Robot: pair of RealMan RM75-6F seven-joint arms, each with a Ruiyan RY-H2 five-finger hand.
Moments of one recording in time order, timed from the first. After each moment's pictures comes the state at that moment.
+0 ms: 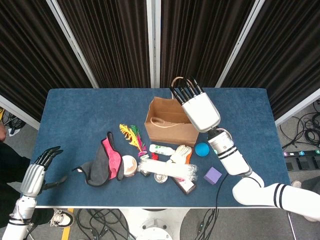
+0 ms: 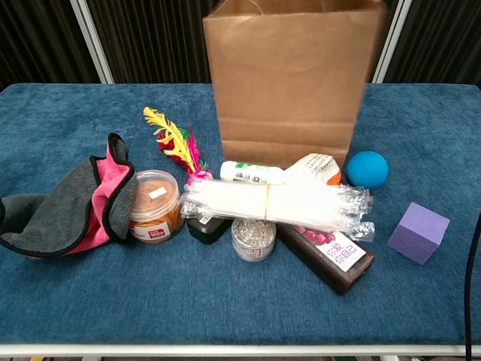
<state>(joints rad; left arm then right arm) -0.14 -1.50 0.02 -1.07 1.63 1.60 -0.56 0.90 -1.28 0.33 -1.68 -1.18 1.12 -0.76</state>
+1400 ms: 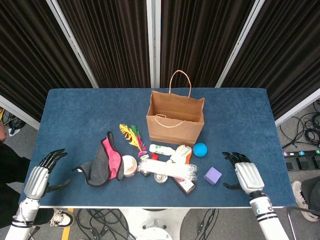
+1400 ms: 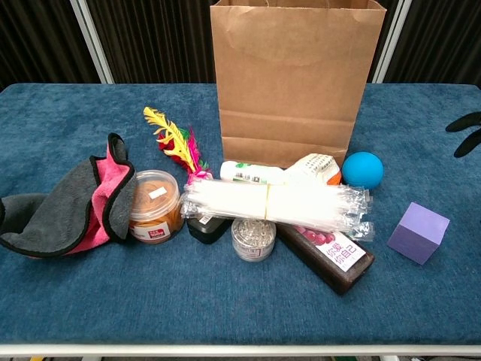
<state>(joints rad) -0.13 -1.51 0.04 -1.09 1.65 1.61 -0.53 0.32 -1.25 -0.03 -1.88 -1.24 1.26 -0.26</state>
